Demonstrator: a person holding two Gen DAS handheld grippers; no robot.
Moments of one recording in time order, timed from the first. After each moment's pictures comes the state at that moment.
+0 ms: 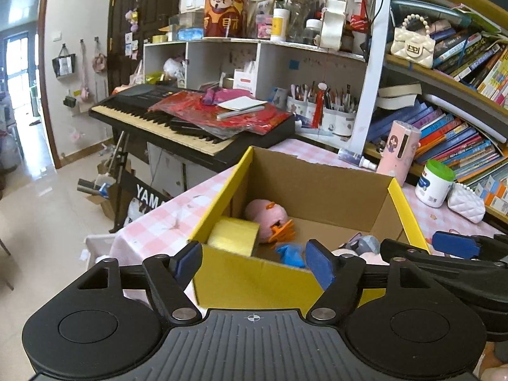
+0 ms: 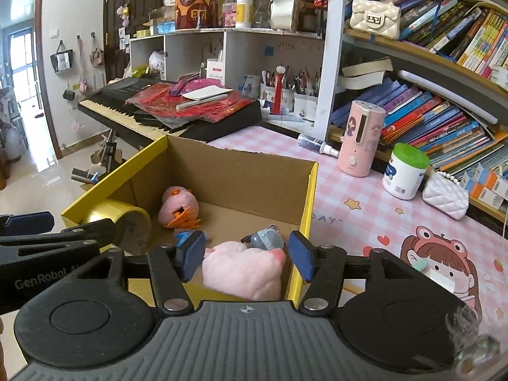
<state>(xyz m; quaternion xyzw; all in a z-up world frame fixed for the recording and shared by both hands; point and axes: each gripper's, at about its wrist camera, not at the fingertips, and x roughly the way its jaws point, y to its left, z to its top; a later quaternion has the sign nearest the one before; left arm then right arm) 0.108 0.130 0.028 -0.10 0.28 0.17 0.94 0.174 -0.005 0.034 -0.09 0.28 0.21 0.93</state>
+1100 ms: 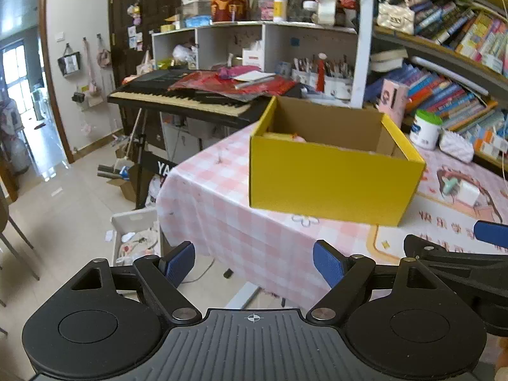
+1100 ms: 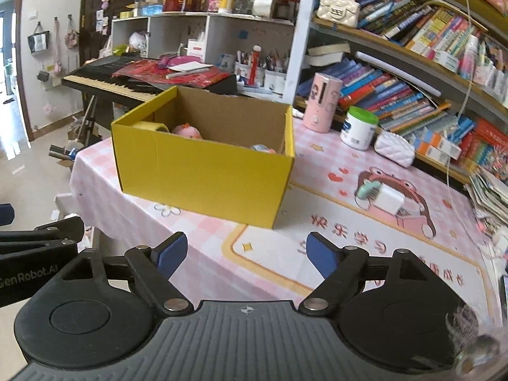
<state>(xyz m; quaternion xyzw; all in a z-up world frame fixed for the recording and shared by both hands) -0.029 0.123 0.007 -0.06 0.32 0.16 0.93 0.015 -0.013 0.009 -0.11 0.30 0.13 0.94</state>
